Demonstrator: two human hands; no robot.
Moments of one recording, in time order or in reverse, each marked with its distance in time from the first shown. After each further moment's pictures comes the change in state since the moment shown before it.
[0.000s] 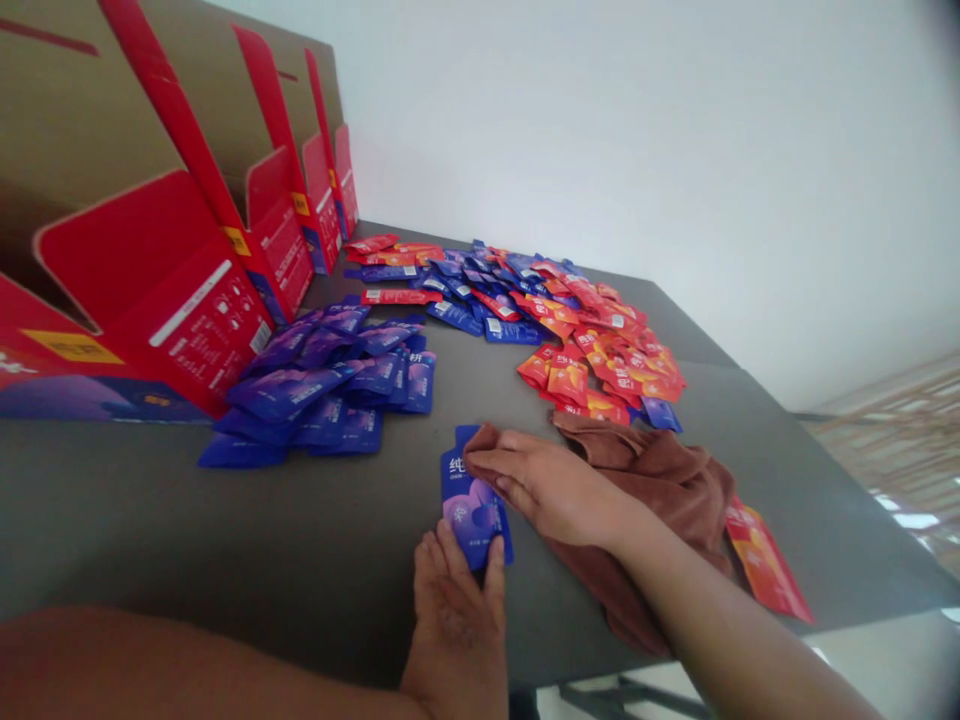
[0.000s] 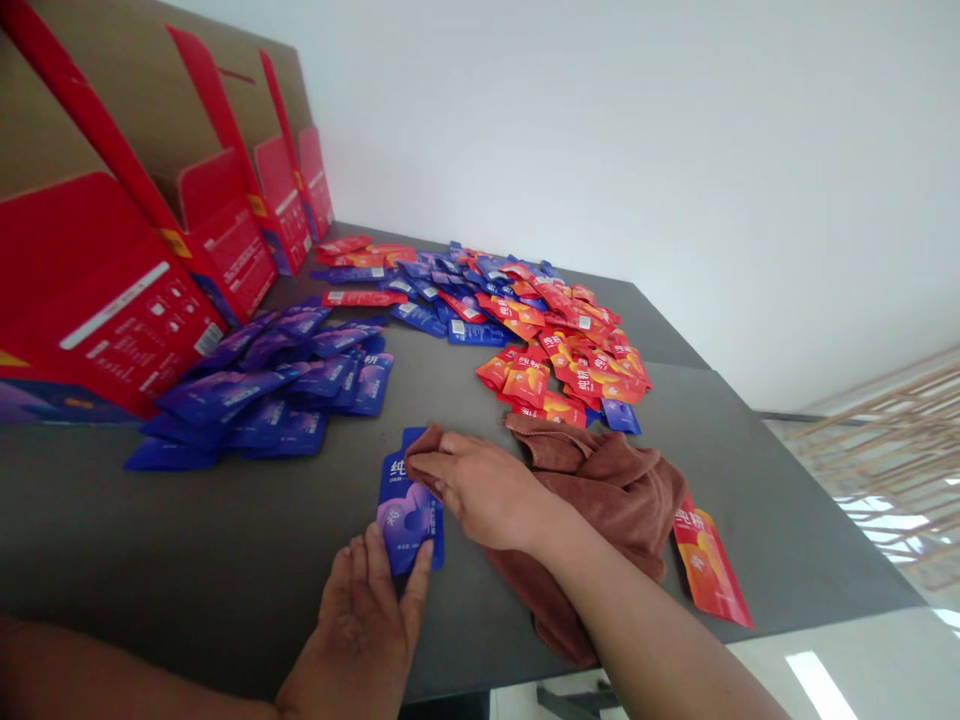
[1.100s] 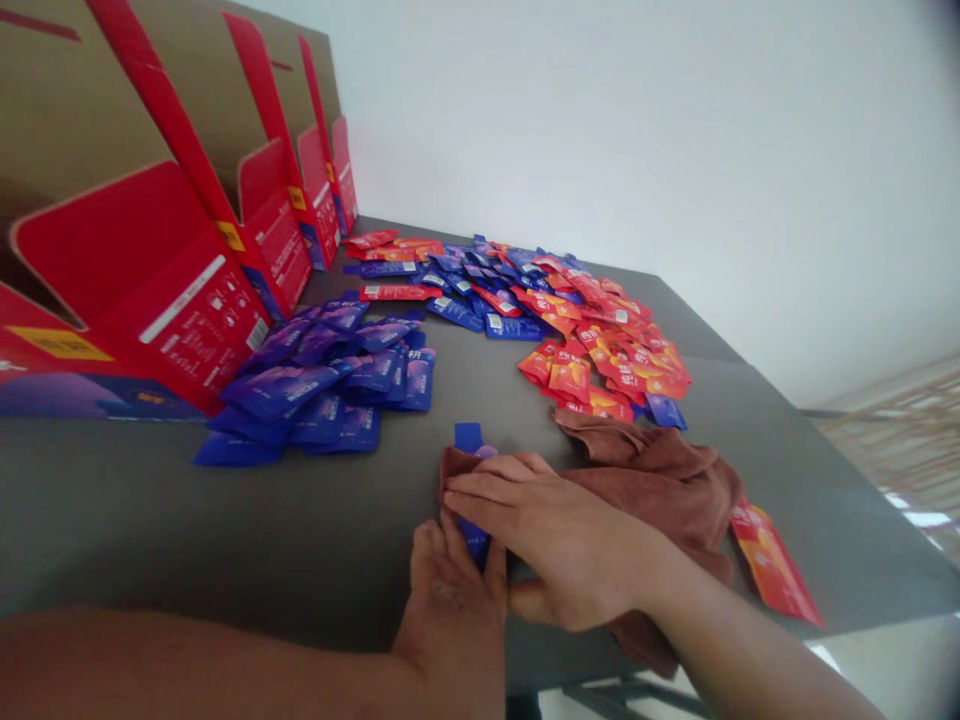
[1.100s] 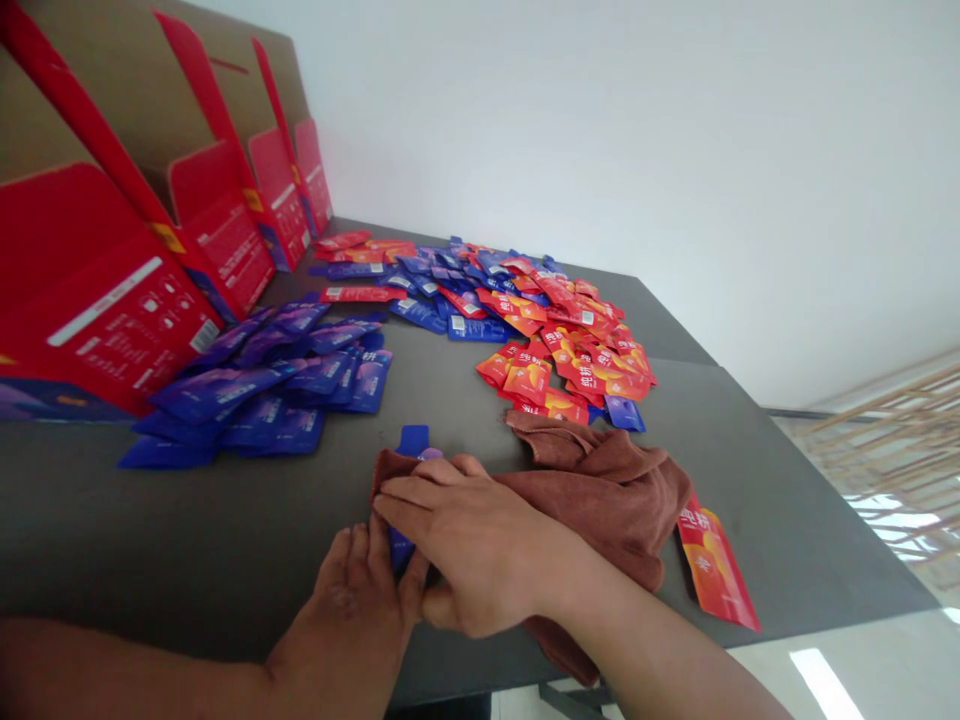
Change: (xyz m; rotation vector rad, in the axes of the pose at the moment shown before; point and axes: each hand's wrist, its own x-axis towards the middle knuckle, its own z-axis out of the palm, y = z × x) left_hand 0.021 -0.009 -0.012 -0.009 -0.226 0.031; right_hand -0.012 -0.029 -0.007 -0.003 -0.146 -0.134
